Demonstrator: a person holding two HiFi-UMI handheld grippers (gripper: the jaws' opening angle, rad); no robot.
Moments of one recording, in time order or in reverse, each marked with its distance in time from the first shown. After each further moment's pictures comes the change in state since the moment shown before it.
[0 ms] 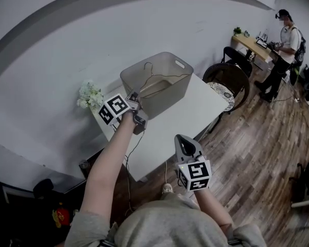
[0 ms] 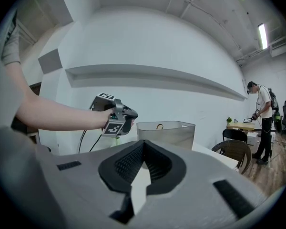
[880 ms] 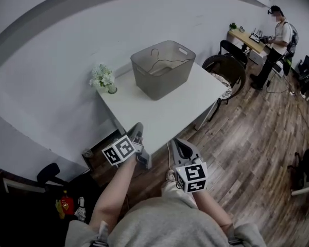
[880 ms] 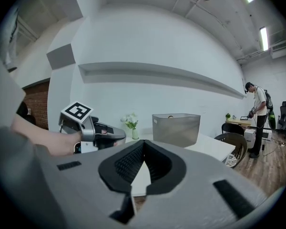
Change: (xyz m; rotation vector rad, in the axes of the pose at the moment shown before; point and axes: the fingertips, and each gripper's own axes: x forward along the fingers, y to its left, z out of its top) left arm -0.245 0.047 -0.119 0.130 0.128 0.049; right arm -0.091 0.128 -0.042 -0.002 0.058 -0.002
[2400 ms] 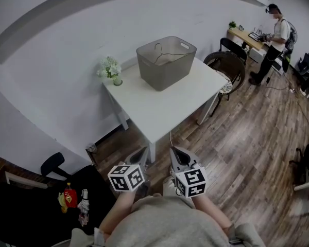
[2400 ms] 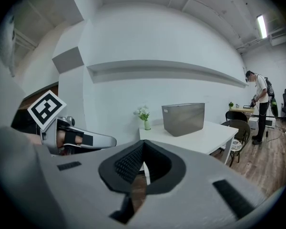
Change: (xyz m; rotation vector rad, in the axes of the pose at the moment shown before) left arm -0.153 -0.033 -0.091 0.302 0.159 0.040; right arm -0.066 0.076 -0.050 0.068 0.054 0.063
